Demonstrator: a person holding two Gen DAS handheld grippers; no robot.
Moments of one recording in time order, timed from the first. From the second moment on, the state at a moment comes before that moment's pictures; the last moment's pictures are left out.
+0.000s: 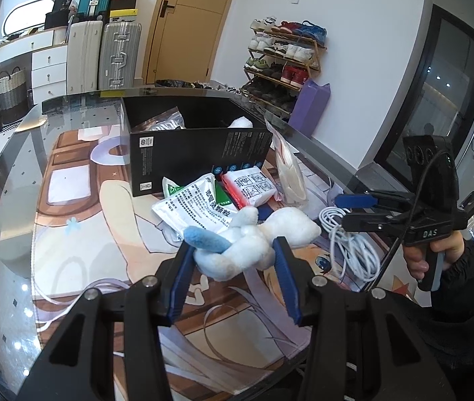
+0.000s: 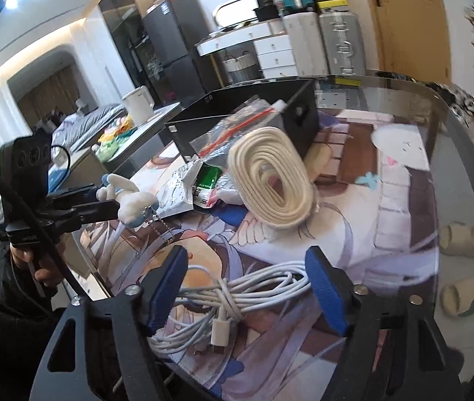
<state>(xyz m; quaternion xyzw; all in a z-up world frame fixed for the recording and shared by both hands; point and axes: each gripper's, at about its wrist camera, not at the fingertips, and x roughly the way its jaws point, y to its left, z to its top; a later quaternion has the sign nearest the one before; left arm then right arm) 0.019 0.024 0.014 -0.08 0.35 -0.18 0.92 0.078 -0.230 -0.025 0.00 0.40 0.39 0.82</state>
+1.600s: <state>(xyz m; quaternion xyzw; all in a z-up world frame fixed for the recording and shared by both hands) 0.011 0.023 0.026 -0.08 0.33 -0.17 0.92 0.045 -0.225 -0.018 -0.02 0.34 0.39 0.85</state>
